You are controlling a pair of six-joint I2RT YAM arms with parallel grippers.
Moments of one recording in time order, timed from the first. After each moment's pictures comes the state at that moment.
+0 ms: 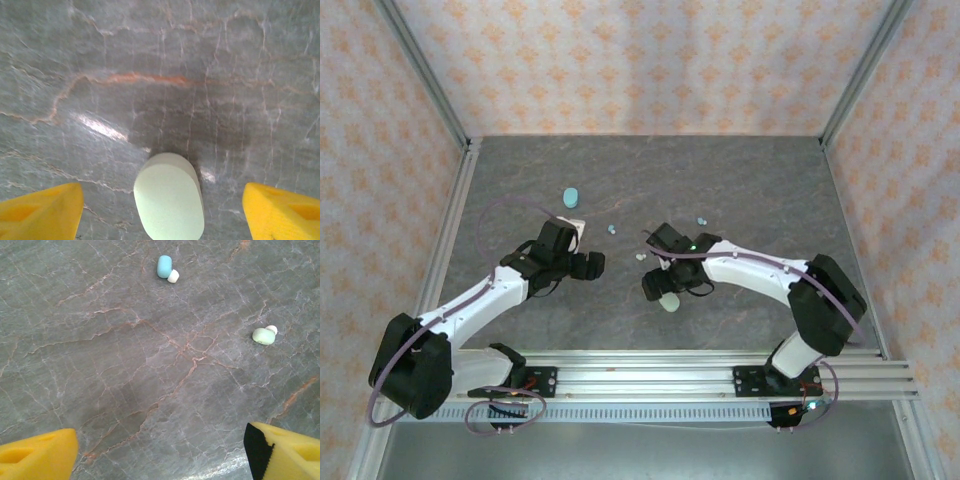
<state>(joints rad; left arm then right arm) -0.43 1.20 0.68 -0.39 0.00 -0.29 0.84 1.58 1.02 -0.72 -0.05 0.44</state>
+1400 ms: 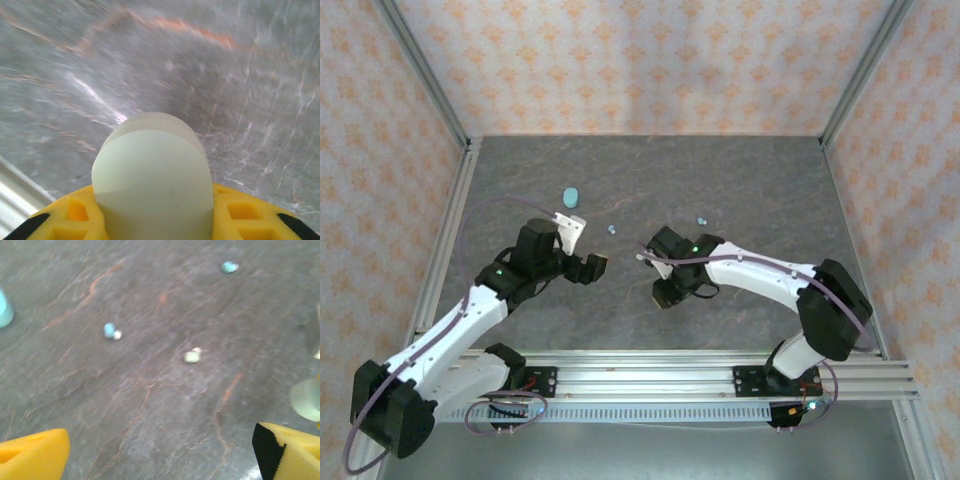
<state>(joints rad) -0.43 0.94 0.68 -0.40 0.18 -0.04 0.86 1.54 1.09 -0.86 -0.14 0.17</state>
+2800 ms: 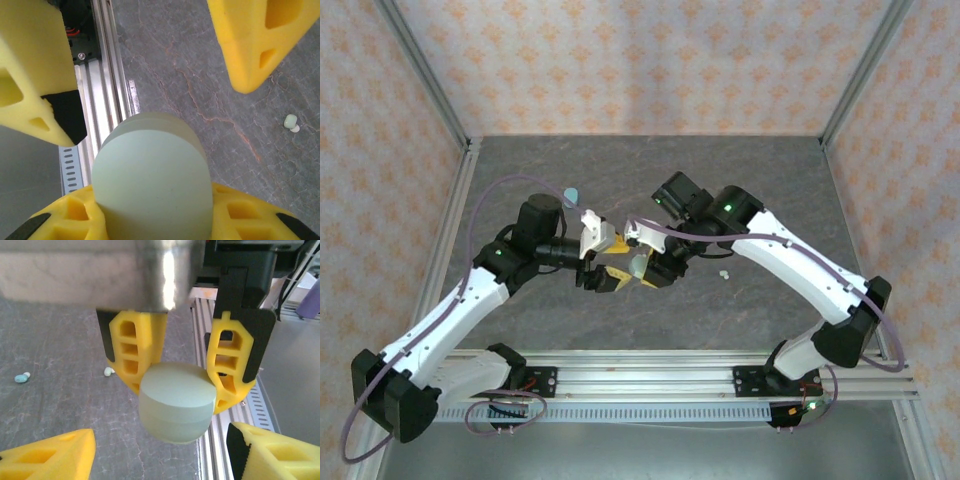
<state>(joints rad) -0.47 1.03 0.92 -0.45 0.91 0.35 0.86 1.48 1.62 -1.27 -0.42 -0.38</state>
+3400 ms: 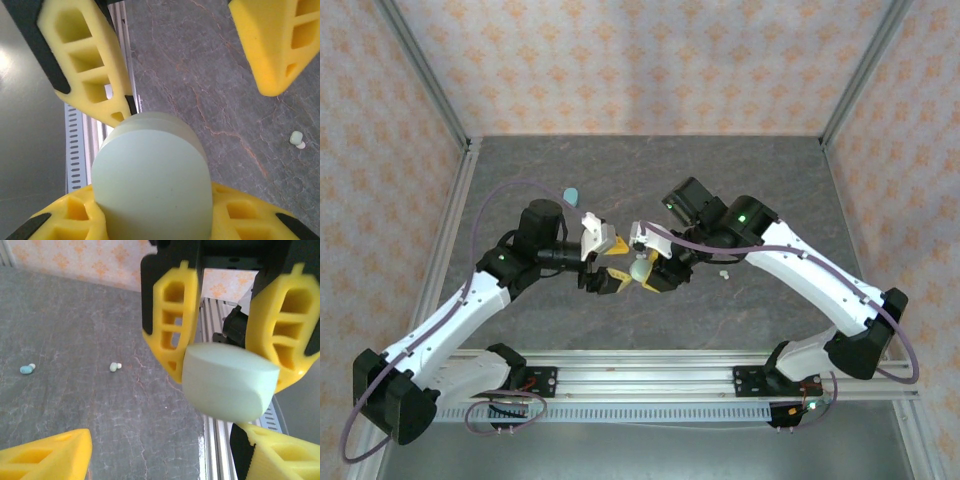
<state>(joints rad) -0.47 1.04 0.87 -0.36 0.90 0.29 0.86 1.40 1.52 -1.18 -0.47 -0.39</state>
